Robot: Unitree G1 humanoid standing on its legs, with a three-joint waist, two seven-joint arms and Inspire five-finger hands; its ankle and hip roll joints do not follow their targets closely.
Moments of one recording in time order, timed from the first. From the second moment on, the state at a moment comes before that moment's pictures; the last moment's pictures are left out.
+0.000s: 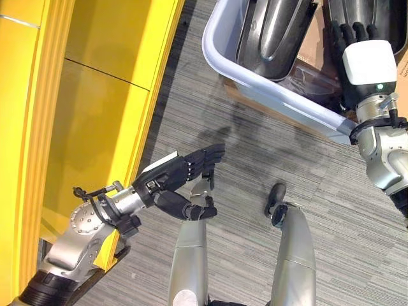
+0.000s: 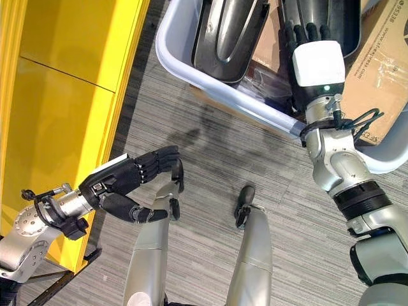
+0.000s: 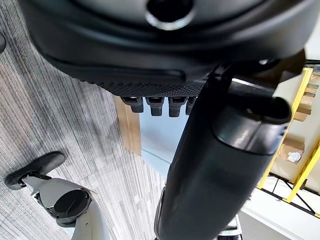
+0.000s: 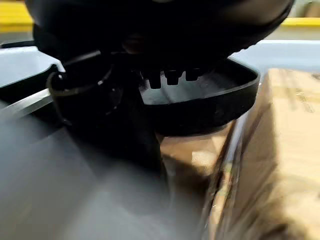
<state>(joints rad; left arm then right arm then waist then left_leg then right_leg) -0.09 0.85 -0.12 -0.21 -0.66 -0.09 -0.58 -0.91 -0.96 0.52 0.41 -0.61 0.26 -0.31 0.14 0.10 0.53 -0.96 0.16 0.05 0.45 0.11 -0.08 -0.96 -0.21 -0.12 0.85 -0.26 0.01</state>
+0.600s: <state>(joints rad) -0.16 0.85 -0.17 -0.19 -0.66 -0.09 -0.57 -0.94 -0.88 0.45 0.59 -0.59 0.29 -0.46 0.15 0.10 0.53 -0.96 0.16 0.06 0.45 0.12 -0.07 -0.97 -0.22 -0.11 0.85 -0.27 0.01</state>
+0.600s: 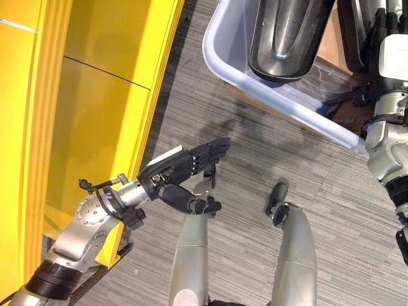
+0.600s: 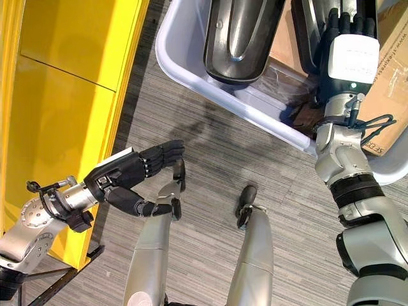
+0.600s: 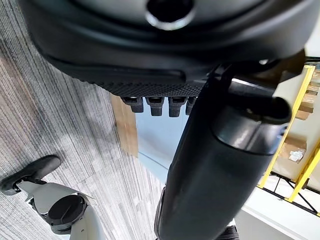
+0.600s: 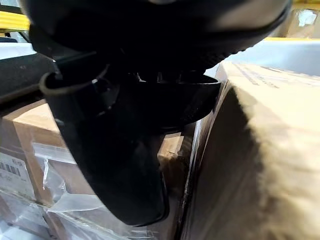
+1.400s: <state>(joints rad) -0.43 0.68 -0.46 0.27 -0.58 -0.22 -0.52 -1.16 -0.87 0.76 0.72 -0.62 0.29 -0.43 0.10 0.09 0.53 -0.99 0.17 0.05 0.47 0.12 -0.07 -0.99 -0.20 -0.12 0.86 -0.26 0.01</state>
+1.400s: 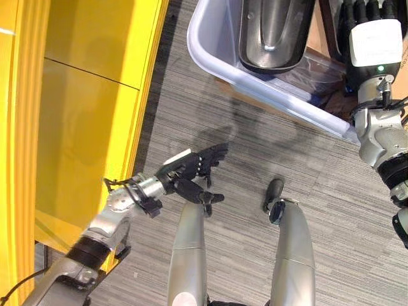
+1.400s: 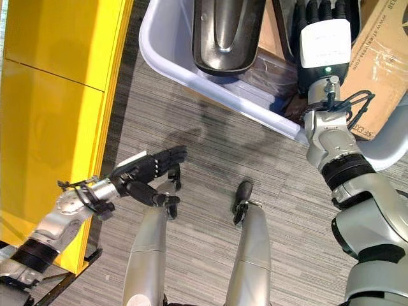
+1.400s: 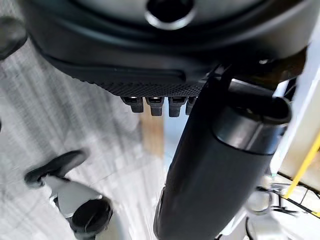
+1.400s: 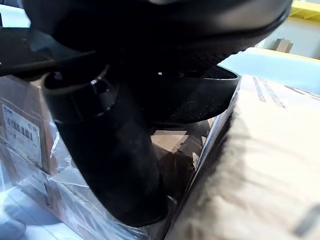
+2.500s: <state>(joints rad) -0.59 0.56 -0.54 0.27 -0.49 -0.10 -0.27 -0.90 -0.75 0.56 0.30 -0.39 0.17 -0.41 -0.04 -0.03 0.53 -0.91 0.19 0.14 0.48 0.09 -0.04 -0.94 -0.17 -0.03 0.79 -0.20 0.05</state>
